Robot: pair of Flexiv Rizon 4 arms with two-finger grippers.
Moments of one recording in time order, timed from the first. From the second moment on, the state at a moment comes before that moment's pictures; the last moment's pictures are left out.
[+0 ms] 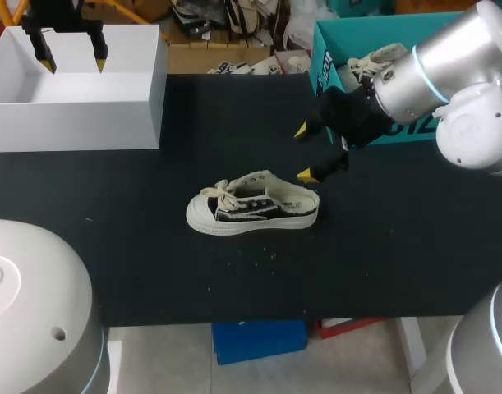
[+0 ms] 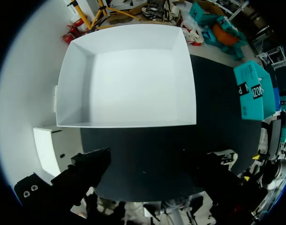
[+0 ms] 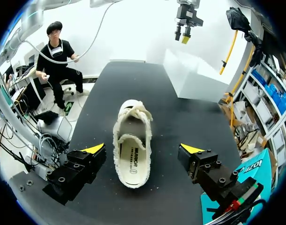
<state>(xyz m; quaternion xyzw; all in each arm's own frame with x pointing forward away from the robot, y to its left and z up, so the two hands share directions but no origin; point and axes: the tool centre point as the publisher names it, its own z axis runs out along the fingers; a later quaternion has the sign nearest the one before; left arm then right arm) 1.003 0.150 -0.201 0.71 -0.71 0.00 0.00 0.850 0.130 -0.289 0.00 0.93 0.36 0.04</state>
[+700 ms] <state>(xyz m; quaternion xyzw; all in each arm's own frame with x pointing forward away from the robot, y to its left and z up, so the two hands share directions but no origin) 1.003 0.150 -0.201 0.71 -0.71 0.00 0.00 0.844 0.111 -0.339 -0.01 0.91 0.41 0.04</state>
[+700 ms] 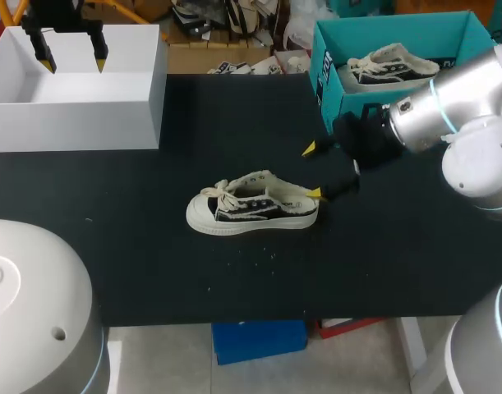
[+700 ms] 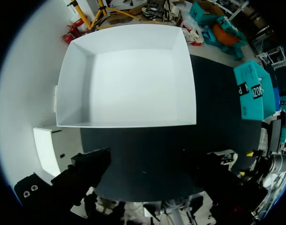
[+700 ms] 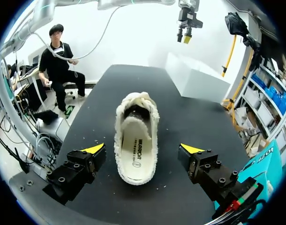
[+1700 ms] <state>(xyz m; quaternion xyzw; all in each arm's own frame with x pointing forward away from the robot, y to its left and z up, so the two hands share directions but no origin) 1.003 0.150 -0.201 0.71 -0.71 0.00 0.00 0.837 0.115 -0.412 0.04 0.90 0.43 0.01</state>
